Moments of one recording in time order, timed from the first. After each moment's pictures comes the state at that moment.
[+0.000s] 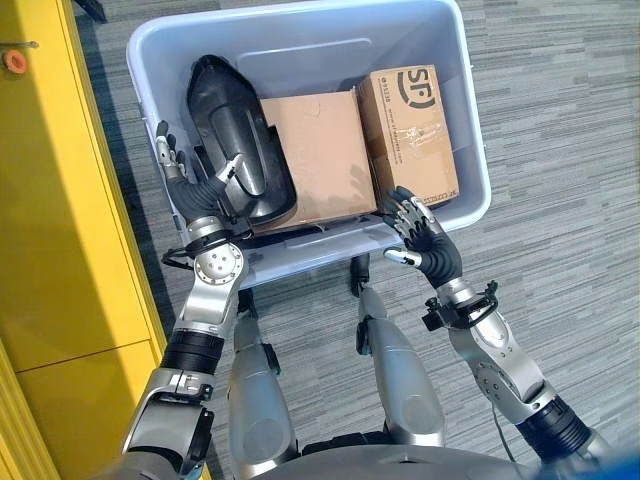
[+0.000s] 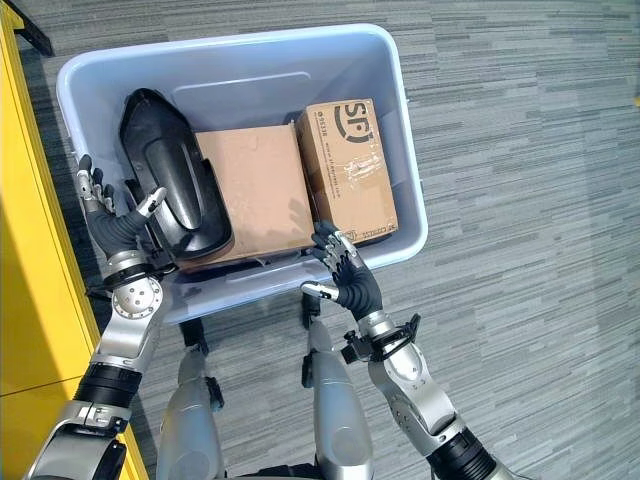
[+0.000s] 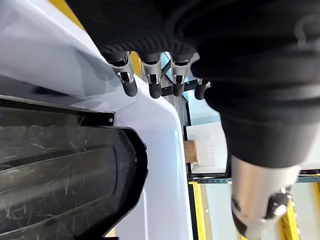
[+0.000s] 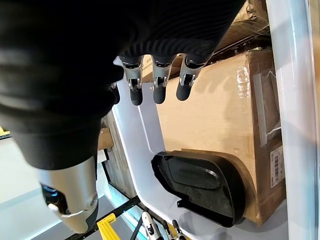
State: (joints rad) left arm -0.37 0.36 -0.05 0.21 -0.16 -0.30 0.68; right arm -0.08 -0.41 0.48 -0.16 0.58 -0.25 -0.05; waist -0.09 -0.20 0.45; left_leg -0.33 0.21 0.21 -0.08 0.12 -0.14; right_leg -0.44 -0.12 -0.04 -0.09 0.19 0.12
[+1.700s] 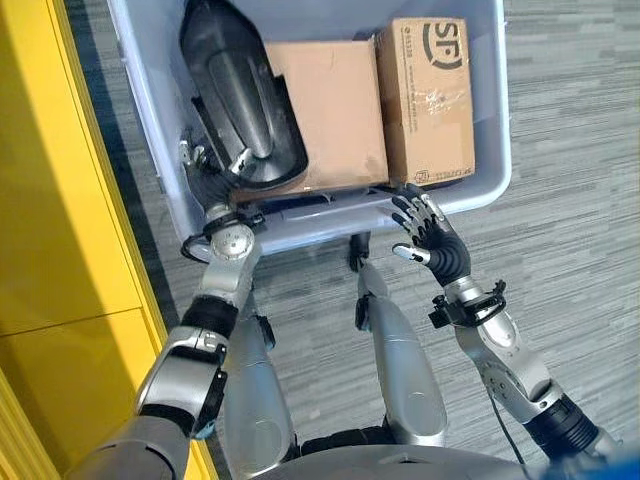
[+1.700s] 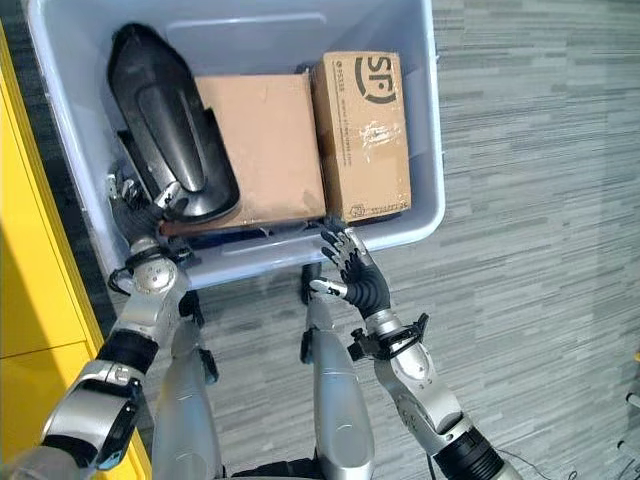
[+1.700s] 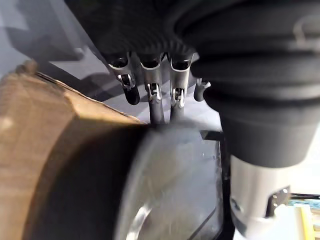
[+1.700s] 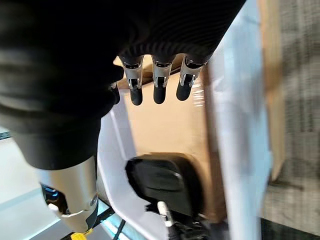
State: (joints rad) left arm -0.64 0.38 -0.14 0.59 -0.37 -0.35 0.68; right arm -0.08 -0.45 0.48 -0.16 0.61 -0.28 -0.09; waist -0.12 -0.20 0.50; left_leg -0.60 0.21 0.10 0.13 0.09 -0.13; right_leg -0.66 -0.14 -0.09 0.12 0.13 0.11
